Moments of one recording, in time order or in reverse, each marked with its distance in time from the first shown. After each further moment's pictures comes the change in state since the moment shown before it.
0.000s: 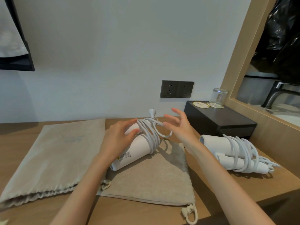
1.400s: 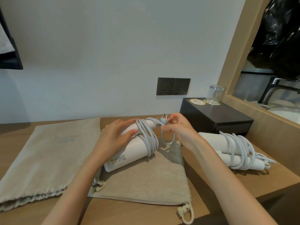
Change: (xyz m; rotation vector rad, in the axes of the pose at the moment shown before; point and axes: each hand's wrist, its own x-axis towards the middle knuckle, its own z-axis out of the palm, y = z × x) left_hand 0.000 -0.001 -0.001 -0.104 -0.097 0.053; right_hand 0.004 -0.005 -0.012 -0.020 -0.021 0.236
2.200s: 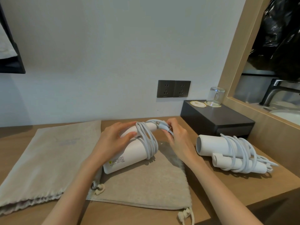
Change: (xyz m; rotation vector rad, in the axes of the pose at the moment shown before) left_hand 0.003 -0.003 -0.001 -0.030 -0.022 -0.027; right_hand -0.001 0.045 0.008 -0.692 0.253 -0.636
